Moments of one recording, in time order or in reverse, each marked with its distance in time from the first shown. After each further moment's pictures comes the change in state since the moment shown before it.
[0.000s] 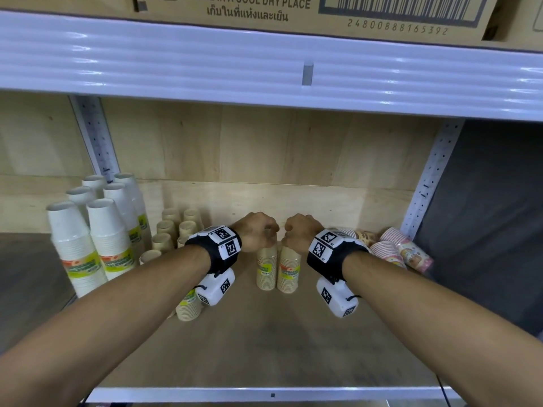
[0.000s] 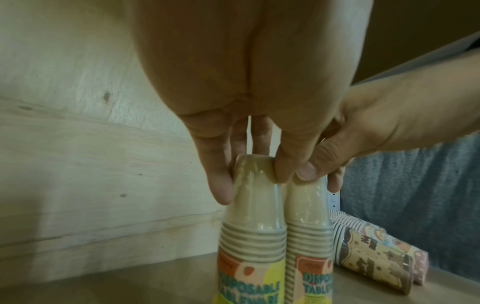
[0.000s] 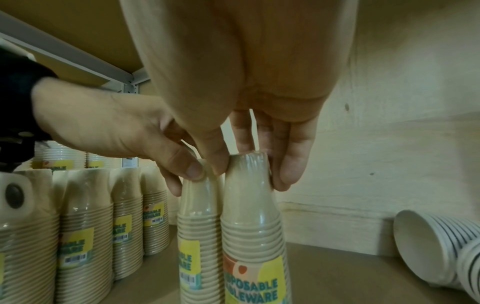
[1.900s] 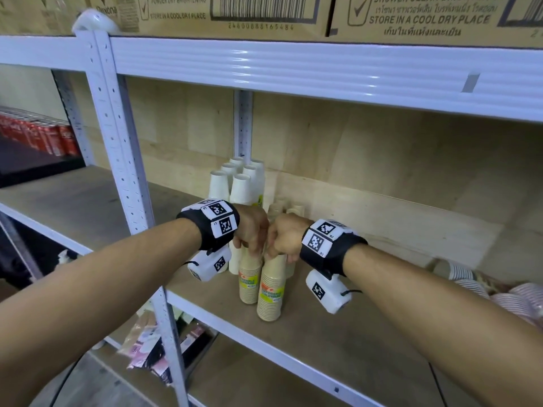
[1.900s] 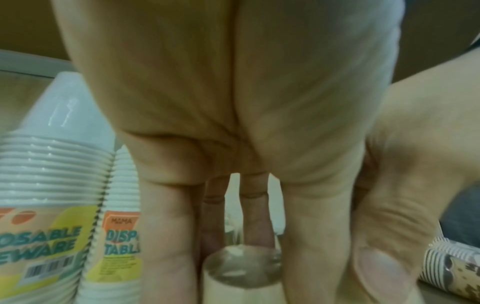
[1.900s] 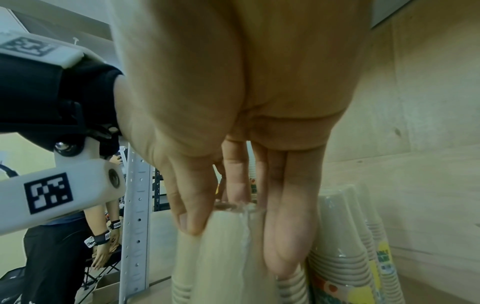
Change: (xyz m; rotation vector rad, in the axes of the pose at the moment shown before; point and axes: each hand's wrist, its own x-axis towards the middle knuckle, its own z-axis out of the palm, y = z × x) left_hand -0.173 -0.083 -0.069 0.042 -0.228 -0.557; right_hand -0.077 -0.195 0.006 0.015 -0.398 -0.610
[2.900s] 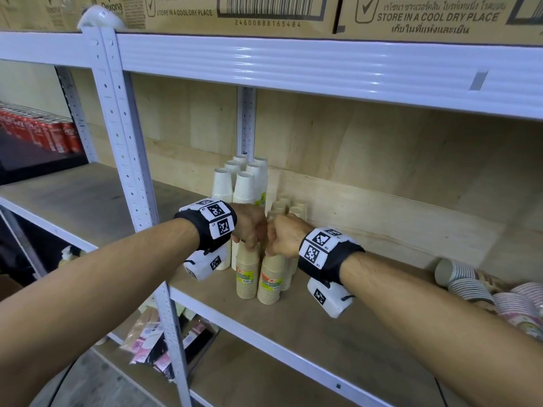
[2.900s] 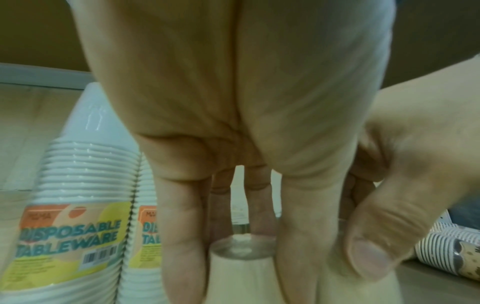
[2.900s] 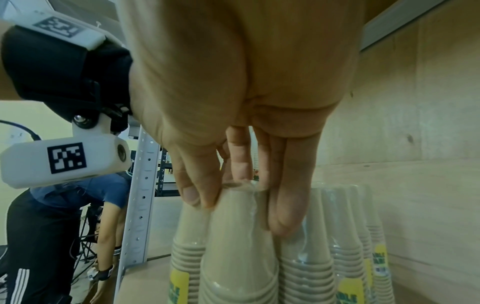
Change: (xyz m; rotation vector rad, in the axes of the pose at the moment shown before) left_hand -0.008 -0.009 0.002 0.046 0.072 0.046; right_hand 0.005 -0.002 0.015 -0.104 0.128 -0.030
